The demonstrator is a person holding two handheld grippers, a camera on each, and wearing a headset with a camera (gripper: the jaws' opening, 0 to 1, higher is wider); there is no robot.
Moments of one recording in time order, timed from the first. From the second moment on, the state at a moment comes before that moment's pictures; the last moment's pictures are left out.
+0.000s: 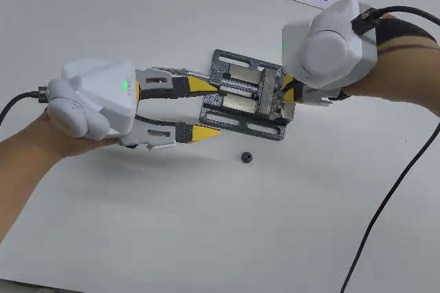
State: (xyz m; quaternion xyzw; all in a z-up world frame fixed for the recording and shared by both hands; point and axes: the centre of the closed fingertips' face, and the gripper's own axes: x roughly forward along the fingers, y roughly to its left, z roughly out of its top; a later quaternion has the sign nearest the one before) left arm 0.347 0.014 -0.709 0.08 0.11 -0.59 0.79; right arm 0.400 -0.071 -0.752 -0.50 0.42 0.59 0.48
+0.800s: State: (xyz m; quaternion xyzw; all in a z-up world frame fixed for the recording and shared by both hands) left arm 0.349 0.011 -0.711 0.09 0.11 -0.59 0.79; right arm 0.399 -0.071 -0.751 -0.48 0.42 0.59 0.50
